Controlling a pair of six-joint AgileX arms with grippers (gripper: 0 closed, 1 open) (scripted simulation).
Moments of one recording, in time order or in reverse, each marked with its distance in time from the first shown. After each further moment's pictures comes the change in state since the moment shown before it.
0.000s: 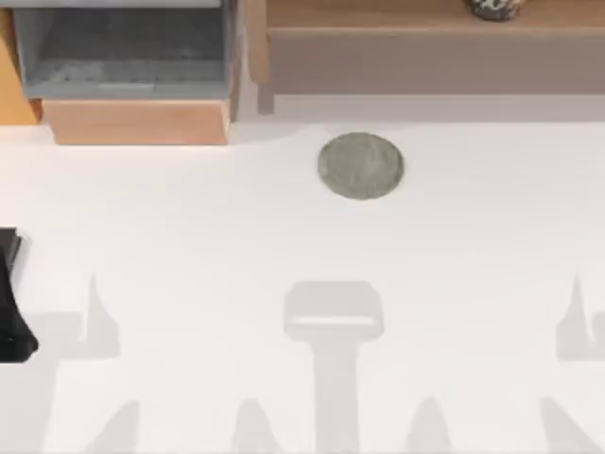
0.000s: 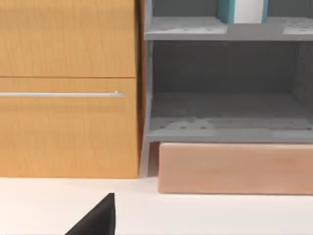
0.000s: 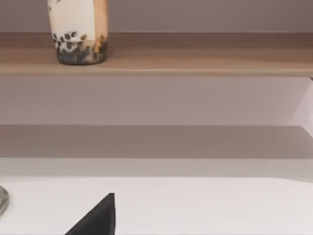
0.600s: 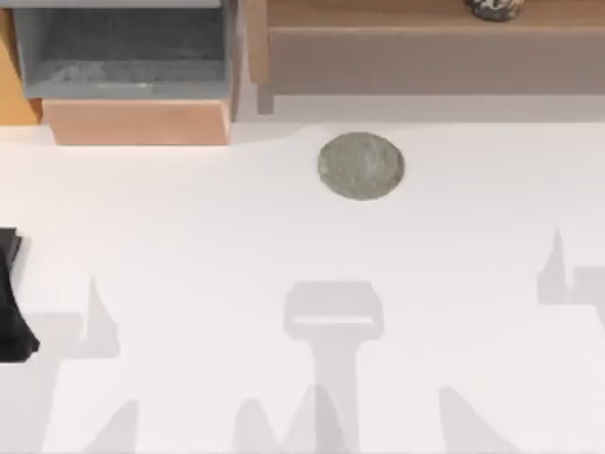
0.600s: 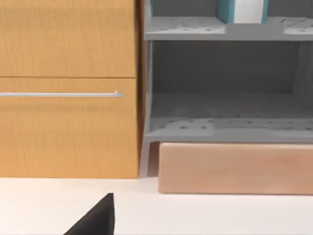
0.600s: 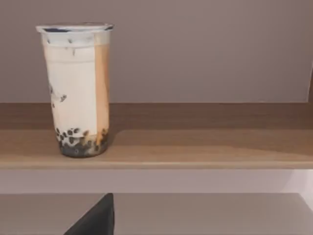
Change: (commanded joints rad) left arm 0.000 0.000 0.000 0.000 0.000 0.000; right arm 0.075 0.380 0.254 0.203 0.090 0.000
